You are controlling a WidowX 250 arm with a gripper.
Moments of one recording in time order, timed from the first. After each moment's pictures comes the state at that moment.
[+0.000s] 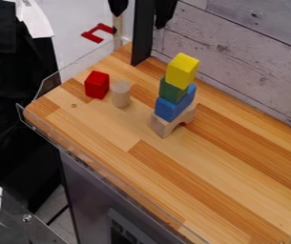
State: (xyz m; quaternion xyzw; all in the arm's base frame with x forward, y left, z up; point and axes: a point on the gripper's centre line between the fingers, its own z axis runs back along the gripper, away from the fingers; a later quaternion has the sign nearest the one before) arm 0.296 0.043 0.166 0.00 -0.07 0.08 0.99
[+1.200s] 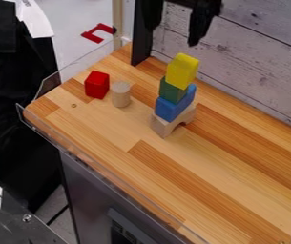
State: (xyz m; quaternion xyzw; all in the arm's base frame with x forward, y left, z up) arm 0.305 0.000 0.152 -0.02 -0.04 0.03 1.00
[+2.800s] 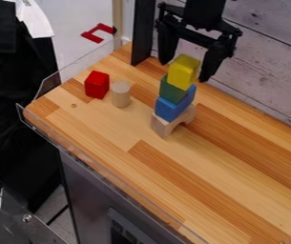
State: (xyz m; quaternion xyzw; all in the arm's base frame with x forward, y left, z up) arm 0.310 -0.014 0.111 0.01 0.04 0.03 1.00
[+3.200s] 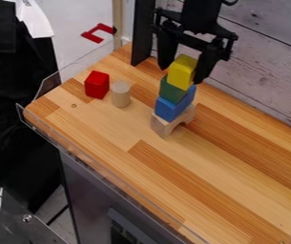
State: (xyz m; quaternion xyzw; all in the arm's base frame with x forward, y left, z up) arm 0.308 -0.007 0.100 0.00 0.05 0.05 1.00
